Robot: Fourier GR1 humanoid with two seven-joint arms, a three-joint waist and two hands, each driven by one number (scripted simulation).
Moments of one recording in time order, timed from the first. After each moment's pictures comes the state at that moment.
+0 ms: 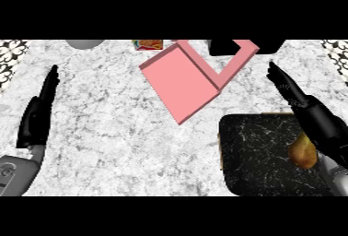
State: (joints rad) left arm -0.24 0.56 -0.25 -1.42 0.06 0.43 0.03; right arm -0.24 -0.56 0.24 -1.67 -0.16 0.00 -0.13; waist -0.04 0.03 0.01
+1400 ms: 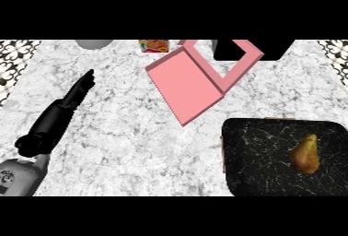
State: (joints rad) left arm -0.23 0.56 -0.29 -1.55 0.18 0.08 -0.10; right arm 0.35 -1.09 -0.11 -2.09 0.35 -0.02 0.54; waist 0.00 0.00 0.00
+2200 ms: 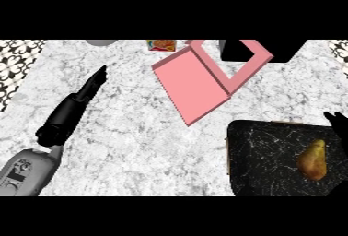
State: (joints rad) left arm -0.30 0.49 -0.29 -1.48 0.13 0.04 -0.10; right arm -0.06 -0.97 0.34 -2.05 0.37 0.29 1.05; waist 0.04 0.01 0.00
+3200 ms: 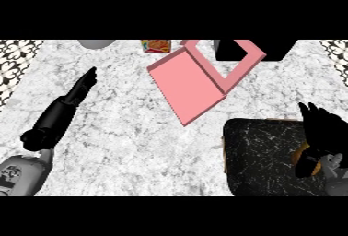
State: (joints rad) left arm -0.24 0.47 -0.21 -1.52 0.10 -0.01 -0.09; right arm -0.25 -0.73 0.43 -1.71 0.58 0.38 1.04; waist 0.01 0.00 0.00
